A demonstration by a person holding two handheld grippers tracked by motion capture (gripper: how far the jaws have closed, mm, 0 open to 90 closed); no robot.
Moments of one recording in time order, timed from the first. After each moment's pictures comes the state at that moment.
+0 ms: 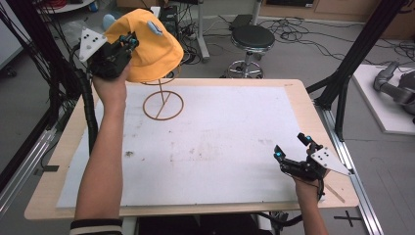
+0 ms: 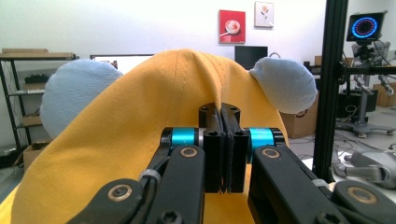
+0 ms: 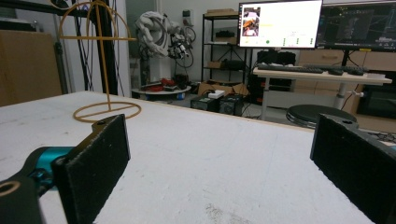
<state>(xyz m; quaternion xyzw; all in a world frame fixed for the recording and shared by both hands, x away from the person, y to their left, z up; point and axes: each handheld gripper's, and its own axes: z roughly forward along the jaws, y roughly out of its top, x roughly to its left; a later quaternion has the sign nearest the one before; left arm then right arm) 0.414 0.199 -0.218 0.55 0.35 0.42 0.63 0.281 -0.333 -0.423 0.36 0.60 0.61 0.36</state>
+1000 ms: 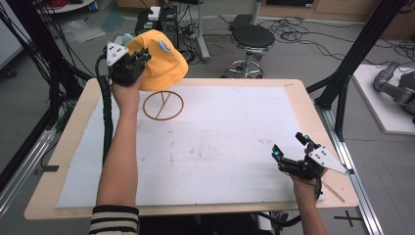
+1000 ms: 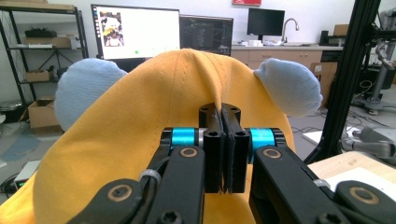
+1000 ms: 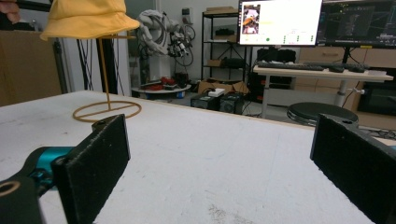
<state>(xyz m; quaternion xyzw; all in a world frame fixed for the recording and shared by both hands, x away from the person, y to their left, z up) 0.456 0.188 -0.273 0.58 0.40 0.40 0.59 0.285 -0.329 -0.424 0.36 0.61 0.61 0.36</state>
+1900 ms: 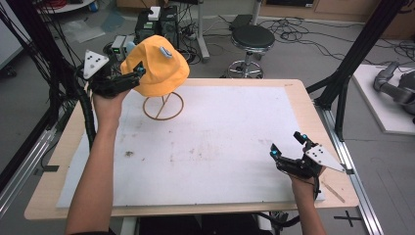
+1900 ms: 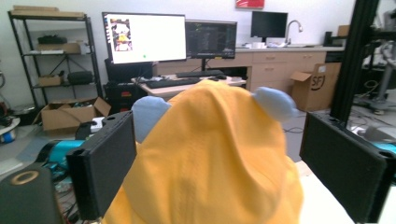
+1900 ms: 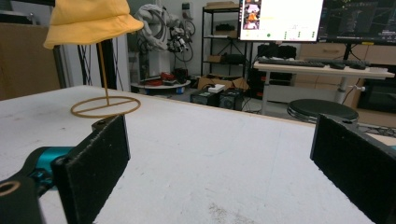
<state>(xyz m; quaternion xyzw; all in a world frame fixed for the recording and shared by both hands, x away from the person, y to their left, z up) 0.400 0.219 -0.265 0.57 0.39 0.41 0.59 0.290 -0.325 -0.425 0.36 0.61 0.60 0.36</state>
